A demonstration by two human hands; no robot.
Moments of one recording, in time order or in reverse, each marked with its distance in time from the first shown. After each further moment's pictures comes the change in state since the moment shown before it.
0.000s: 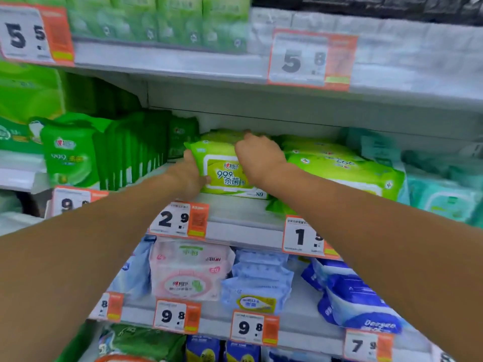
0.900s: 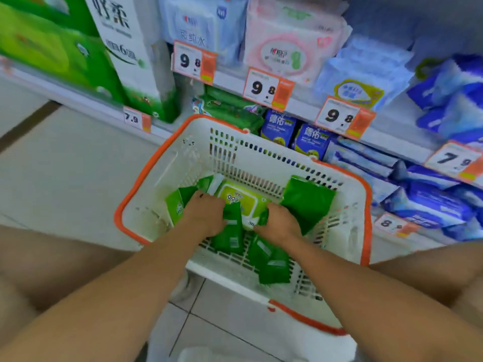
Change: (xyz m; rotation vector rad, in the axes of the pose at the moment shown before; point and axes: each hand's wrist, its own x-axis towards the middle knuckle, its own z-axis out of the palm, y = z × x) left_hand -0.374 -0.248 0.260 0.505 -0.675 -0.021; right_hand -0.401 -0.238 0.282 0.690 -0.908 0.125
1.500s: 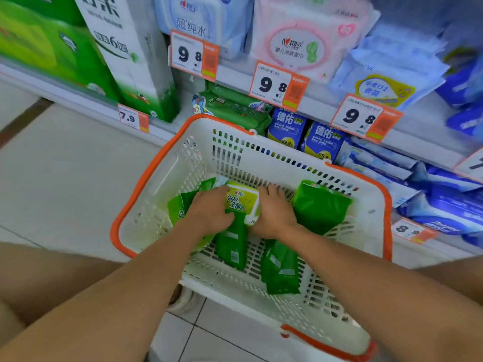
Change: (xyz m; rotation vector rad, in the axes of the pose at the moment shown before) left_hand 0.022 -0.012 -0.013 -0.540 0.071 -0.084; right_hand 0.045 -0.032 -0.008 -0.151 0.046 -0.164
